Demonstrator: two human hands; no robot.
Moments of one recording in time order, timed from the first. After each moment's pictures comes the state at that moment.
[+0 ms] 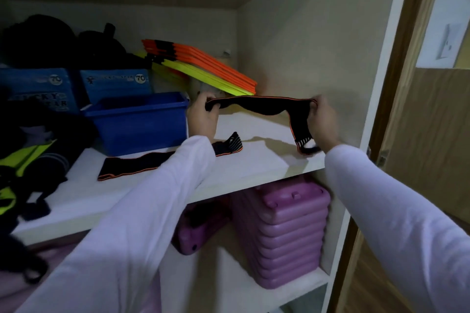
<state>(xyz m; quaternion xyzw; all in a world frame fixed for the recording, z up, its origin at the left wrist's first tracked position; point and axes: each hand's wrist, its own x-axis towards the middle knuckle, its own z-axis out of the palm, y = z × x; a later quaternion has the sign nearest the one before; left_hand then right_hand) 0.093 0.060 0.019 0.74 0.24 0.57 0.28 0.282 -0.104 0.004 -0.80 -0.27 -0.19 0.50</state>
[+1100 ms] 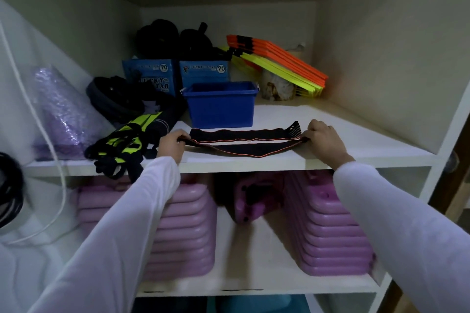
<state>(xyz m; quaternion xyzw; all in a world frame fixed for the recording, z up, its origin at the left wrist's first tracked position) -0.131 0.093 -0.042 0.74 0.49 0.44 0.17 0.194 -0.063 -0.045 -0.73 -0.61 -0.25 0.18</state>
